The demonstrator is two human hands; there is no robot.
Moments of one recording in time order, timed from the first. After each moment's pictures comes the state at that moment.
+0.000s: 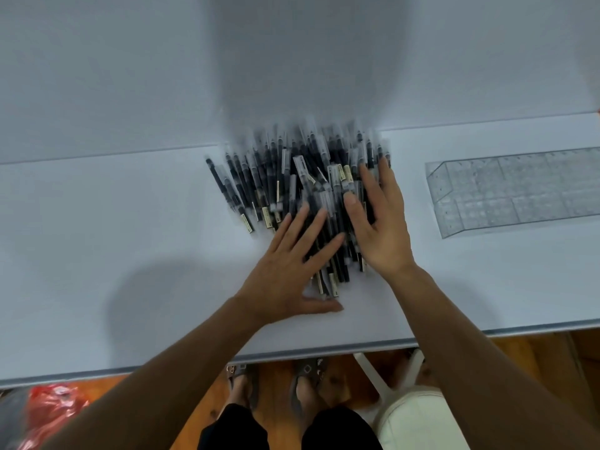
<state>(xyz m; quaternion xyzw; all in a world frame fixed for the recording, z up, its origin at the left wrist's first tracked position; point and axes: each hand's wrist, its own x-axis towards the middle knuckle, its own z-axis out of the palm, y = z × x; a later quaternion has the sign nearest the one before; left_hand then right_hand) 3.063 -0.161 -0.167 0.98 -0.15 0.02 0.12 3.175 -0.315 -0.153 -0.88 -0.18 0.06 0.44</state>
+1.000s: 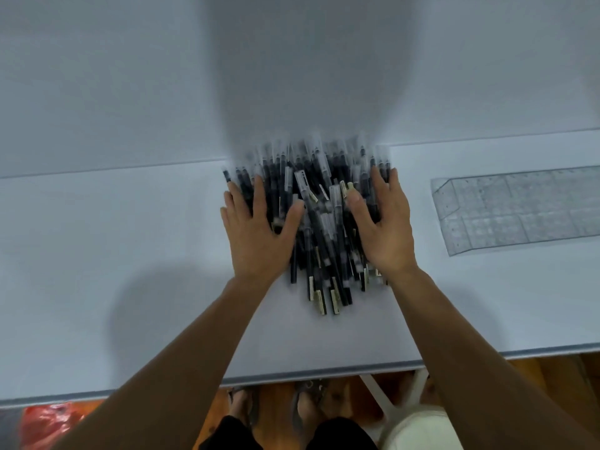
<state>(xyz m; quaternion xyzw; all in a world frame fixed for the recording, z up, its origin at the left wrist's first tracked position) 3.111 -0.133 -0.165 0.89 0.32 0.05 0.33 3.193 -0.301 -0.145 -0.88 -0.08 0.10 0.45</state>
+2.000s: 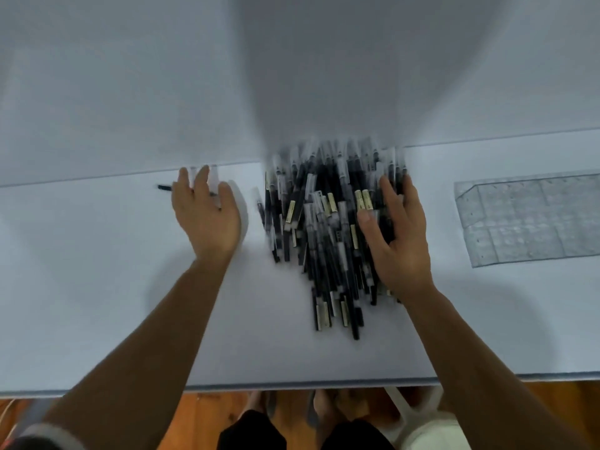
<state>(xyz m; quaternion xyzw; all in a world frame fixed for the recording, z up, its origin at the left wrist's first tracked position) 3.123 -0.054 -0.156 0.86 0.41 0.17 0.26 3.185 -0.309 -0.155 -0.85 -0.10 0.12 0.49</state>
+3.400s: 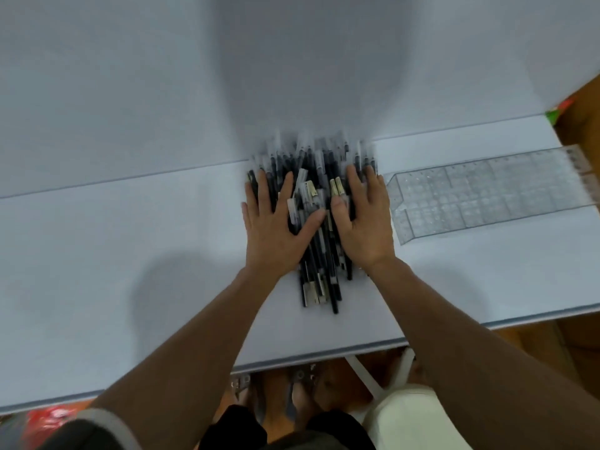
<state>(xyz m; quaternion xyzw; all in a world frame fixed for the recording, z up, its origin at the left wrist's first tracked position) 3.146 -0.196 -0.155 0.93 0.20 0.02 0.32 3.210 -0.344 -0.149 -0.91 -0.11 0.09 0.40</state>
